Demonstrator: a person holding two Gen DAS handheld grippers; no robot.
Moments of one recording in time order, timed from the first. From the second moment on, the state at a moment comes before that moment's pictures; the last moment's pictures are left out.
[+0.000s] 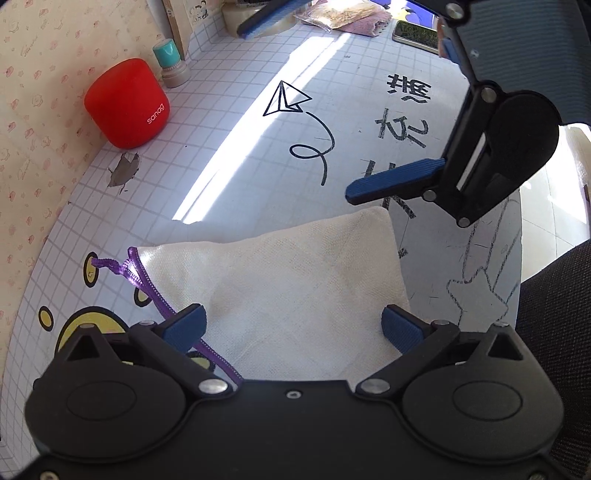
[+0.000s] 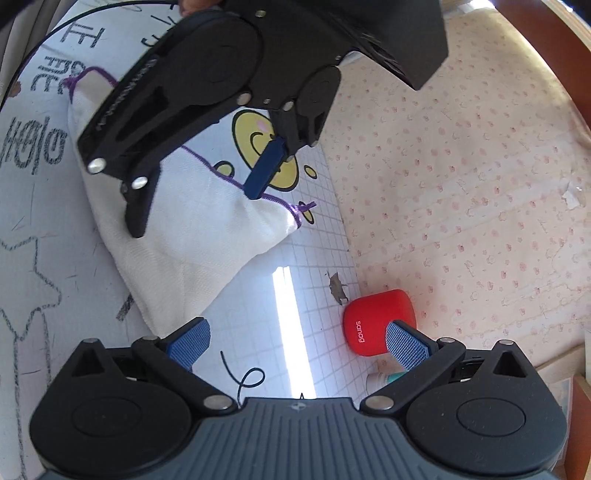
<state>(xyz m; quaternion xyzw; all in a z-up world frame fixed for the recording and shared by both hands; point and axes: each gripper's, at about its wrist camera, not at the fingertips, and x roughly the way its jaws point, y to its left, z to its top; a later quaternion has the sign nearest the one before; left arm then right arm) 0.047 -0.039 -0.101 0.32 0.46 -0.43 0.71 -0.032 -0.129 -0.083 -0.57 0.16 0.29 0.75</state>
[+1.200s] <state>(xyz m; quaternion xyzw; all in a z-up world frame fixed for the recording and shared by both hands) -0.023 -0.035 -0.105 0.21 0.53 -0.37 0.73 0.115 -0.090 -0.115 -0.40 0.29 0.32 0.81</state>
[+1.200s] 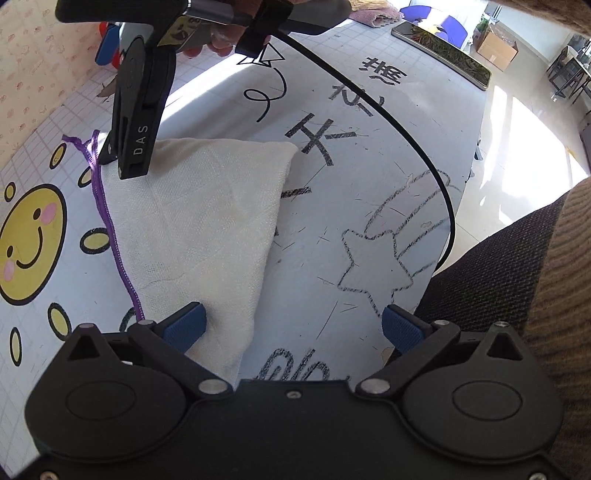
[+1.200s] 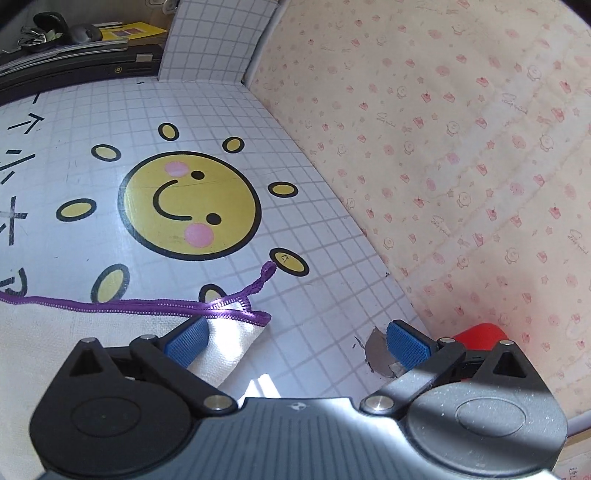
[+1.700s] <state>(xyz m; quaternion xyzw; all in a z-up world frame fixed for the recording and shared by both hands) 0.021 -0.002 -0.109 0.21 0.53 -0.28 0.77 0.111 -0.130 -0.113 -0.40 0.34 0.19 0.83</state>
